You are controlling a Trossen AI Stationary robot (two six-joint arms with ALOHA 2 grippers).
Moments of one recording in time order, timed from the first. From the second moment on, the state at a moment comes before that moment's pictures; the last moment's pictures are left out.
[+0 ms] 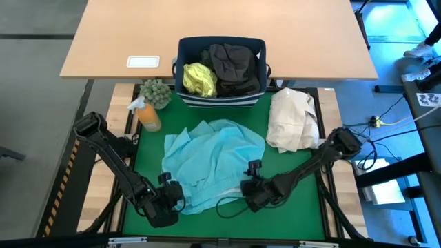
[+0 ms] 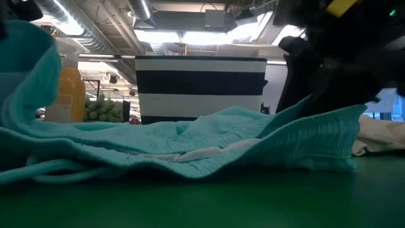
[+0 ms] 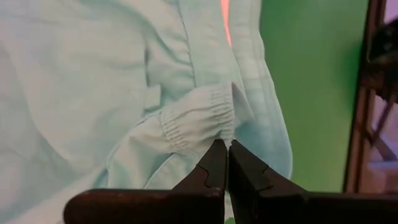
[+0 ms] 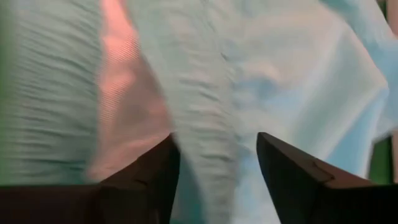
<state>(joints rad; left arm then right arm) -0.82 1.60 1.12 -0.72 -0.49 -1.09 0.57 1.85 1.18 -0.67 0.60 0.29</state>
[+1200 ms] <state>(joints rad) -0.99 1.59 1.18 -0.85 -0.94 -1.11 0.79 1.87 1.08 -0.19 0.35 0.34</state>
